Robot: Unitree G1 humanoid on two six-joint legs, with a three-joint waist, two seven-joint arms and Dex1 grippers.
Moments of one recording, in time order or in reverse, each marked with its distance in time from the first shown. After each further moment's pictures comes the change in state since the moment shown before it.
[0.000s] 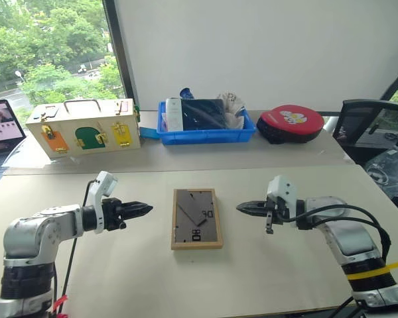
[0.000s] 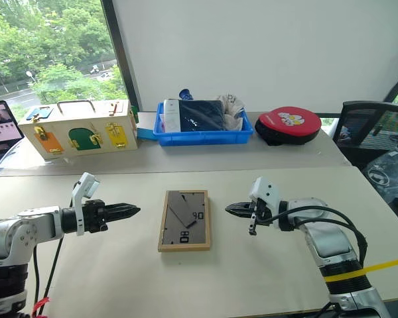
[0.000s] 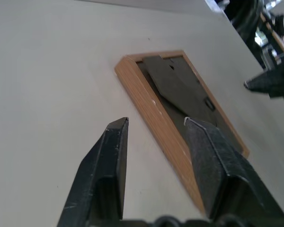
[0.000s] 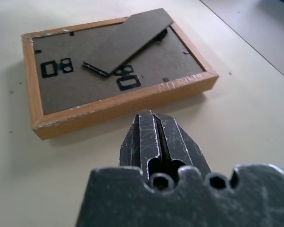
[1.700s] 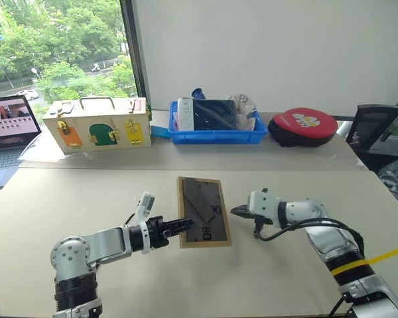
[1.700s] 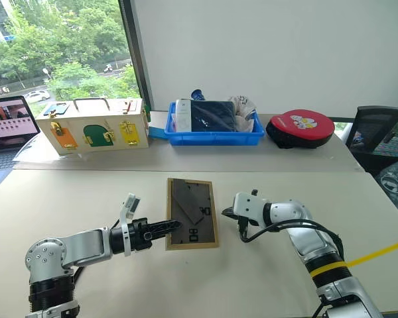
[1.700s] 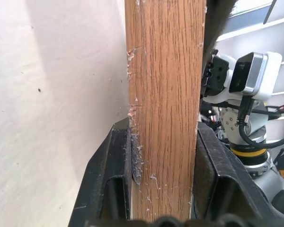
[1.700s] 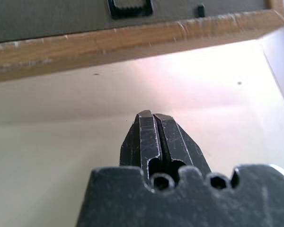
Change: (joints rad) left arm 0.134 -0.199 -0.014 0.043 -0.936 0.047 0.854; right arm -0.079 0.039 0.103 0.218 -0.310 -0.380 -0.148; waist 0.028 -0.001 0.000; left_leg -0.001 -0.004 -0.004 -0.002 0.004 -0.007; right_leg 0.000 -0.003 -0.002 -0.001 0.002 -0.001
